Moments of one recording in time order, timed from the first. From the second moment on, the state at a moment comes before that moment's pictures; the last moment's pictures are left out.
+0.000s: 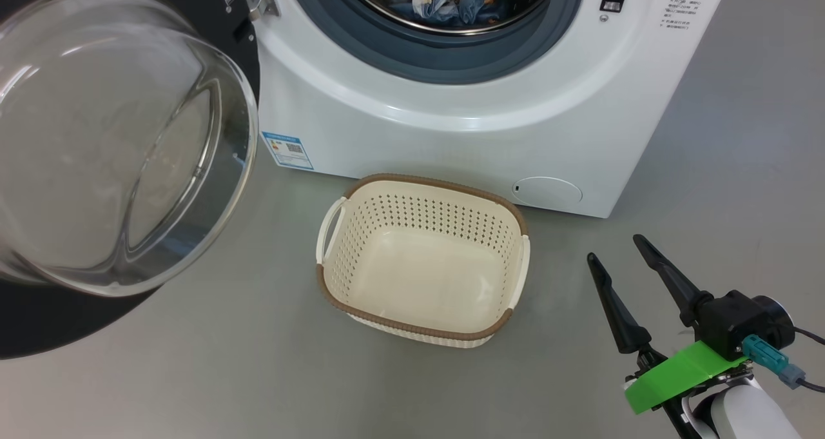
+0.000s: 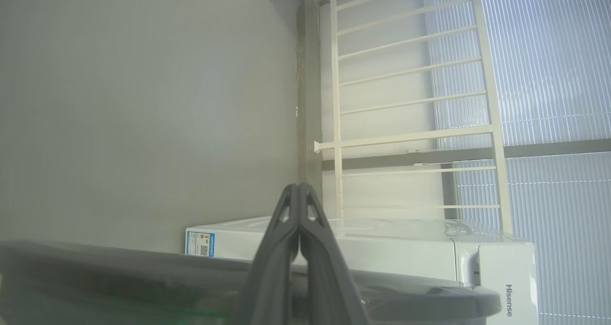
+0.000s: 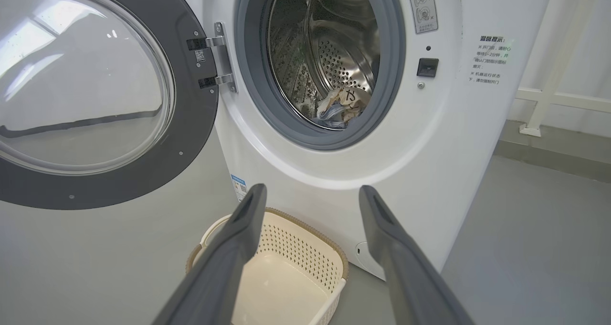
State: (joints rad) left arm -0.72 0.49 0.62 0.65 -1.33 0.28 0.41; right arm -0.17 -0.23 0.16 0.16 0.22 0.13 -0.26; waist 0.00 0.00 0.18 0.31
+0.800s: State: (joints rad) left arm -0.67 0.49 0.55 0.65 -1.32 0.25 0.51; right arm -0.17 -0.24 0.16 0.16 0.22 0.13 -0.26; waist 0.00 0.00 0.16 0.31
